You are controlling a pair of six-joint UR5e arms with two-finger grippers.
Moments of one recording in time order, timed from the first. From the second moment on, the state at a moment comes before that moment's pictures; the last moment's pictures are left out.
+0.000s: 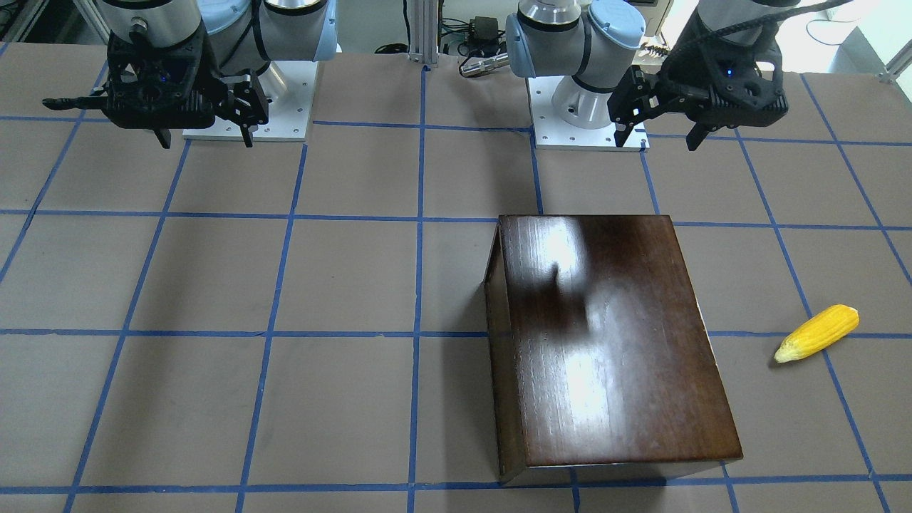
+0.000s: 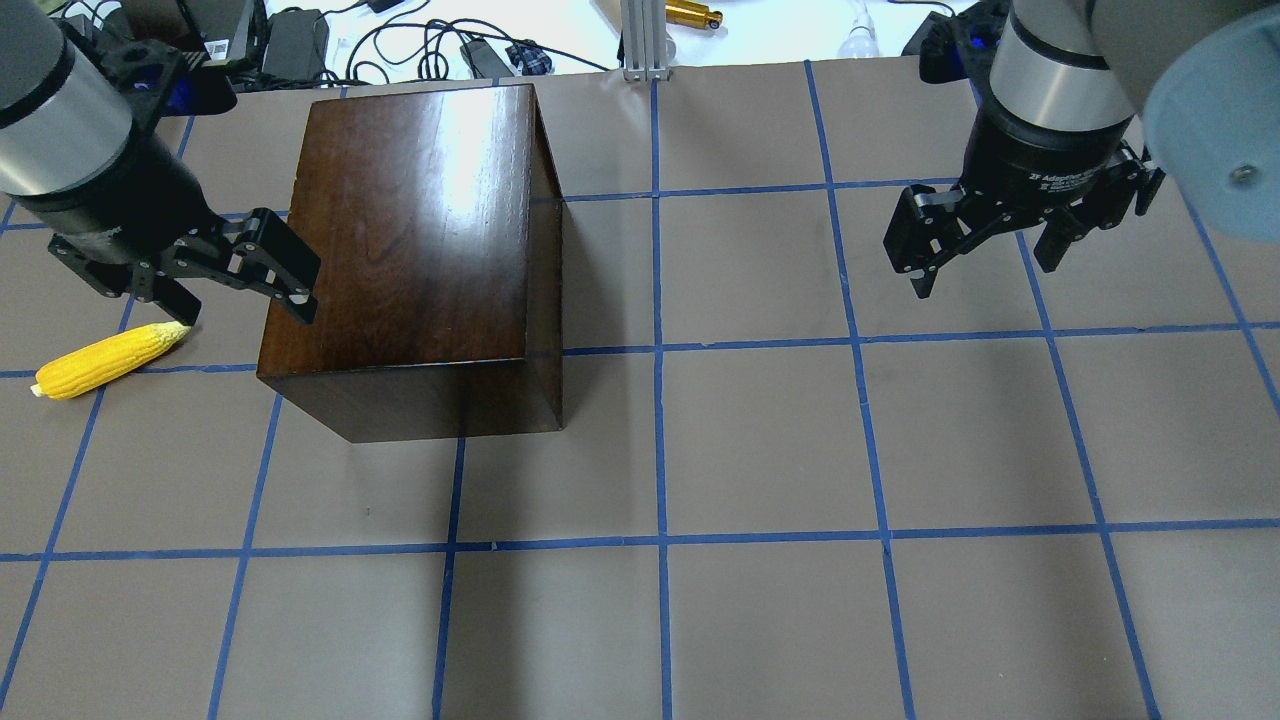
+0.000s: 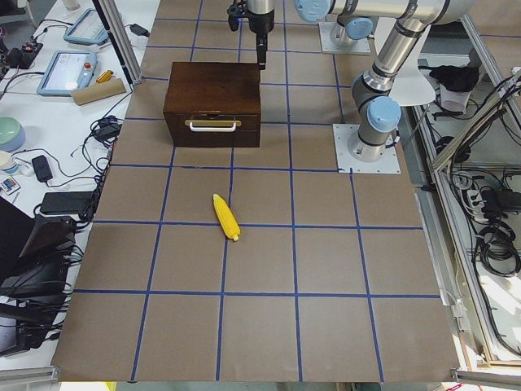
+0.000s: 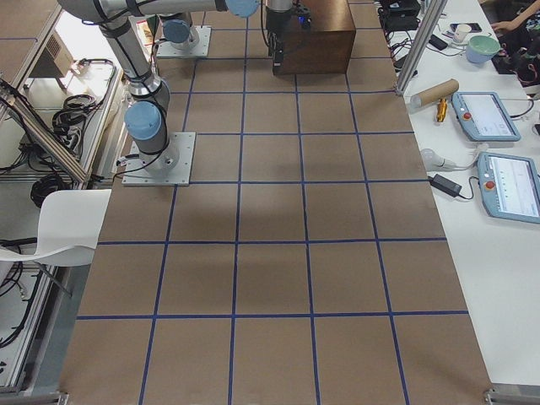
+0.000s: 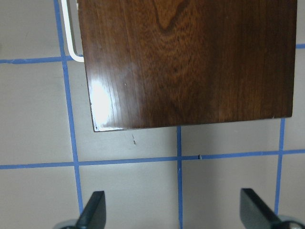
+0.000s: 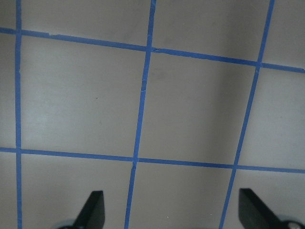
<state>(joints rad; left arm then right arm) -1.46 -1.48 -1.57 -1.71 1.55 0.11 1.61 -1.64 1.59 -1.46 -1.68 -0.08</state>
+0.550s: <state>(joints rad) -1.52 -1.53 -1.53 -1.71 1.59 0.08 1.61 -1.64 1.59 -1.46 -1.68 -0.08</state>
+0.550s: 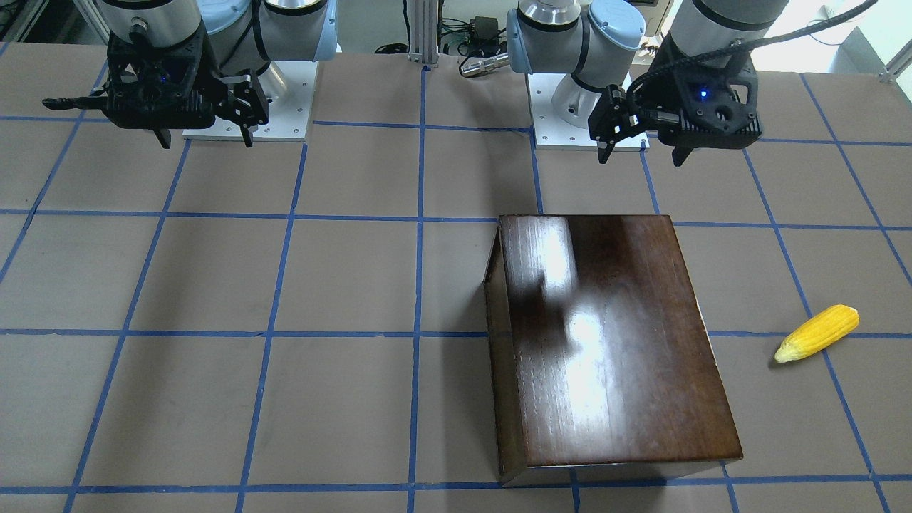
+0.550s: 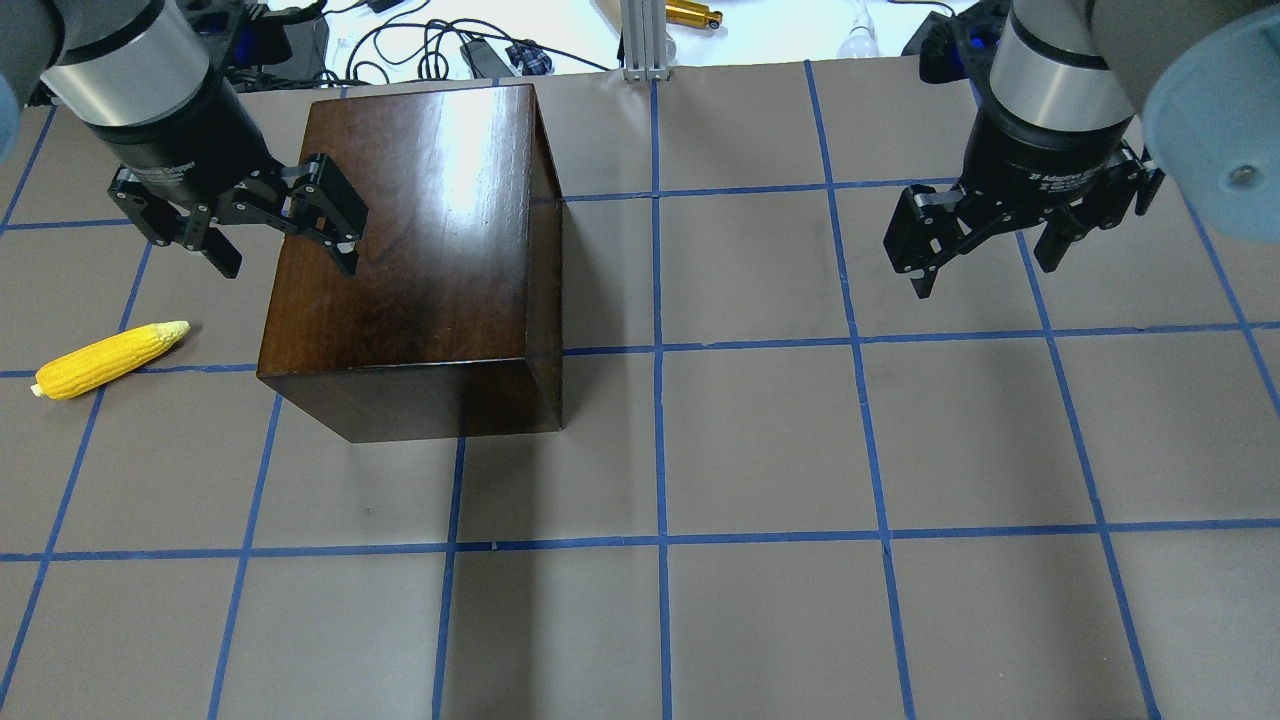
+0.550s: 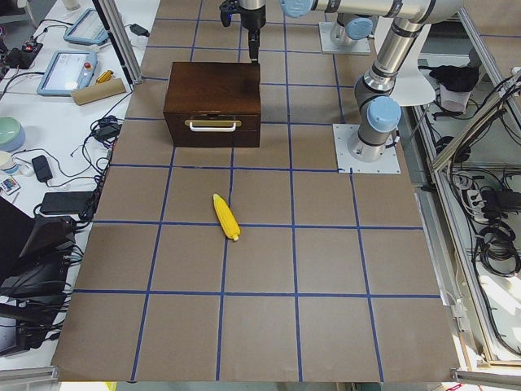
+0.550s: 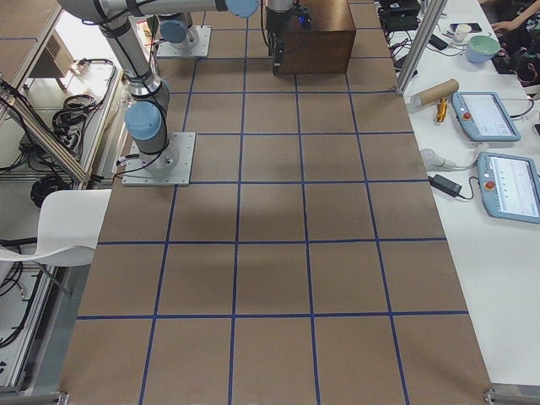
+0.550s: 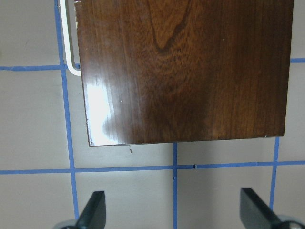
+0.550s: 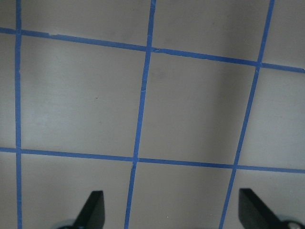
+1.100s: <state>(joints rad) -1.35 -1.54 -1.53 -1.71 1.60 0.23 1.61 -1.64 1.59 -1.46 -1.68 -0.08</state>
